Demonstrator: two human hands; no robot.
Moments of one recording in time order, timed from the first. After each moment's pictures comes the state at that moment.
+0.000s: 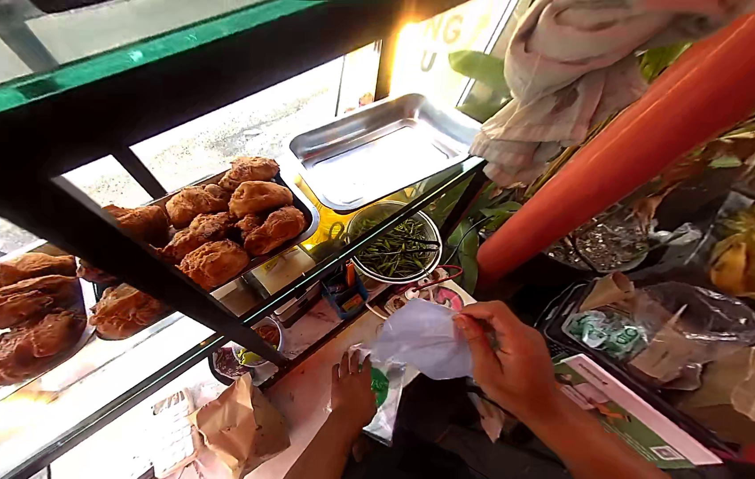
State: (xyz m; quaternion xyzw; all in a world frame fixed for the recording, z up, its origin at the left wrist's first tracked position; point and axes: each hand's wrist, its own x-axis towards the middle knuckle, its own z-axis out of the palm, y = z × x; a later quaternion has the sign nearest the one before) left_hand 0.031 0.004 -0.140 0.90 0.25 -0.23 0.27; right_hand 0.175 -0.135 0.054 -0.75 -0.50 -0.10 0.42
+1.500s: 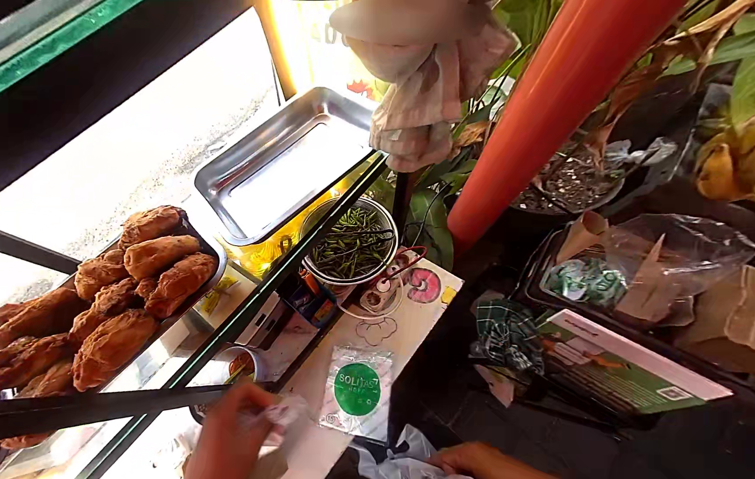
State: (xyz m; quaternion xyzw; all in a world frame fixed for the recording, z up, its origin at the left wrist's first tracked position) left_hand -0.056 0.095 0.037 0.85 0.21 0.08 0.47; right_hand 0.132 -0.272 -0.068 -0.62 -0.42 0.55 0.36
